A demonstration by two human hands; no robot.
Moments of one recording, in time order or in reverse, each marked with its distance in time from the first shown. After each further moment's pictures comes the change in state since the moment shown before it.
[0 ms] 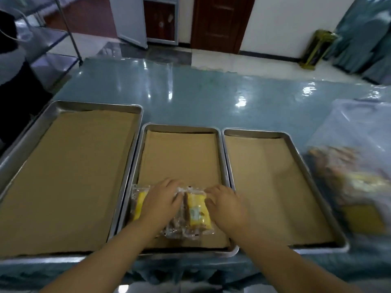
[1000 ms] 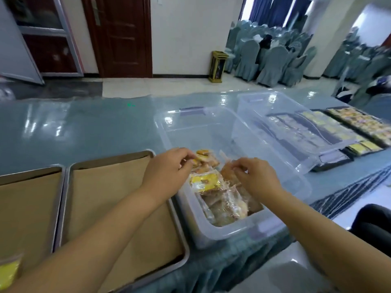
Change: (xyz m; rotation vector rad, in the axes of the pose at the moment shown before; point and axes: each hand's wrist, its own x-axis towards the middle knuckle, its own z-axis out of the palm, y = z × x) left_hand 0.141 0.472 0.163 -0.243 0.020 0.403; right_hand -0.121 0.407 -0.339 -0.047 0.379 0.362
